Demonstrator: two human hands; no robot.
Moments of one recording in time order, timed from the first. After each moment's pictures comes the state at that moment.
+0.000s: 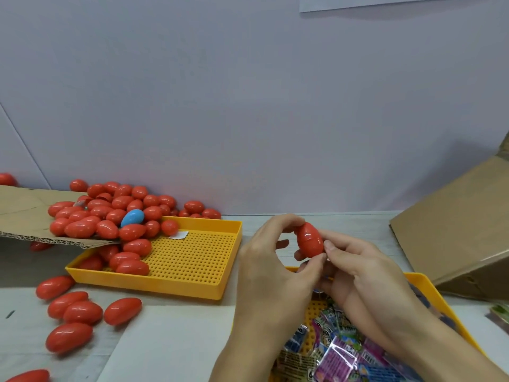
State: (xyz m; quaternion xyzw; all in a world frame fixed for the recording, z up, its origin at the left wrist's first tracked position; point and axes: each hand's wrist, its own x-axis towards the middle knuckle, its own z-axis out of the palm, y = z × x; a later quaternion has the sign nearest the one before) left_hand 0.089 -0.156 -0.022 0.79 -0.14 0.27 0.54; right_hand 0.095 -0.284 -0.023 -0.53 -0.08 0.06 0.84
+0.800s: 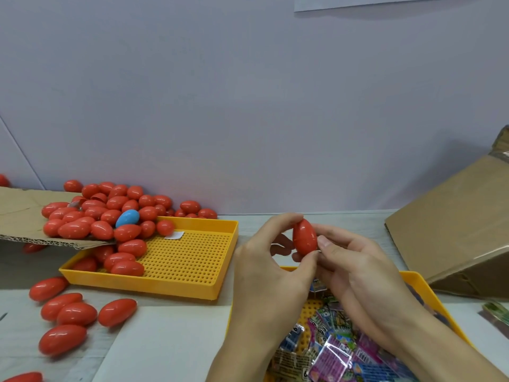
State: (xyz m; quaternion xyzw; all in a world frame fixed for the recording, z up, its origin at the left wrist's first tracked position) left_hand 0.090 -0.157 -0.023 0.78 -0.13 0.24 0.56; right_hand 0.098 -0.287 -0.023 -0.54 -0.06 0.02 0.84
